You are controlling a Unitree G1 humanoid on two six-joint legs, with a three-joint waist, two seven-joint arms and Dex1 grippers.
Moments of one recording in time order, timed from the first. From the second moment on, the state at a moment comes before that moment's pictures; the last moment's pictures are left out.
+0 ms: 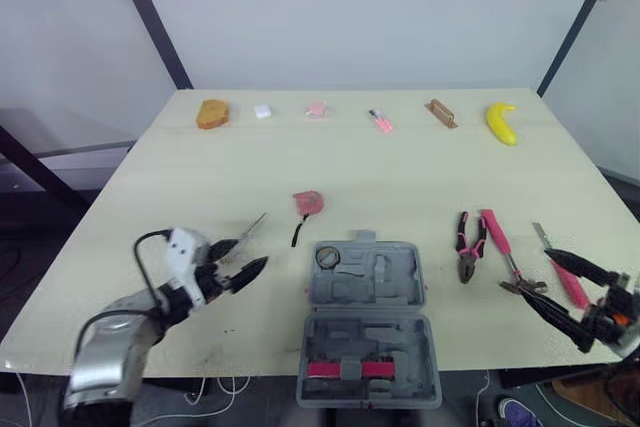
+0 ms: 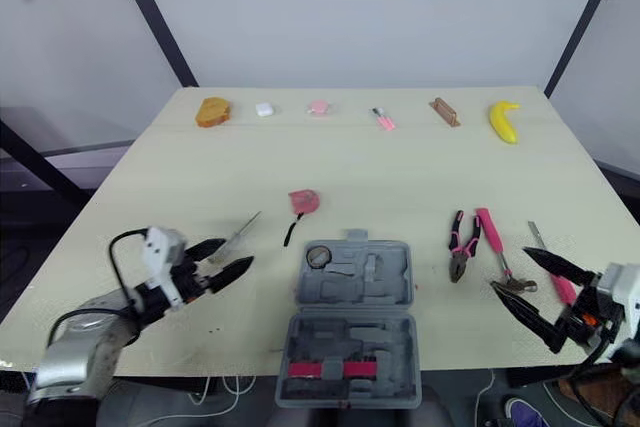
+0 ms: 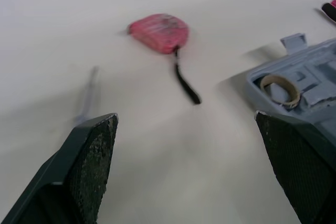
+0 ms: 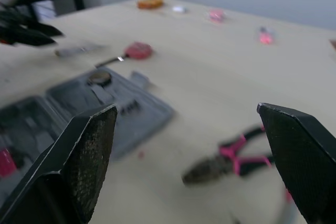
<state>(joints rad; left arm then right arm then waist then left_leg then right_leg) -0.01 0.57 0.21 -0.02 -0.41 0.34 -0.77 0.35 -0.63 -0.45 -0.30 0.71 0.07 1.07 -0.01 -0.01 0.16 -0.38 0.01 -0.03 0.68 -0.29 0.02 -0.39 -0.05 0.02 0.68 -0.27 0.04</state>
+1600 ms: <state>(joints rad) -0.28 0.37 0.03 0.20 -0.15 0.40 -0.51 0.27 -0.62 -0.29 -0.38 0.62 0.12 1.09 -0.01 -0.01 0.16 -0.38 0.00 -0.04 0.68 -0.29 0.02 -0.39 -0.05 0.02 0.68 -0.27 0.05</state>
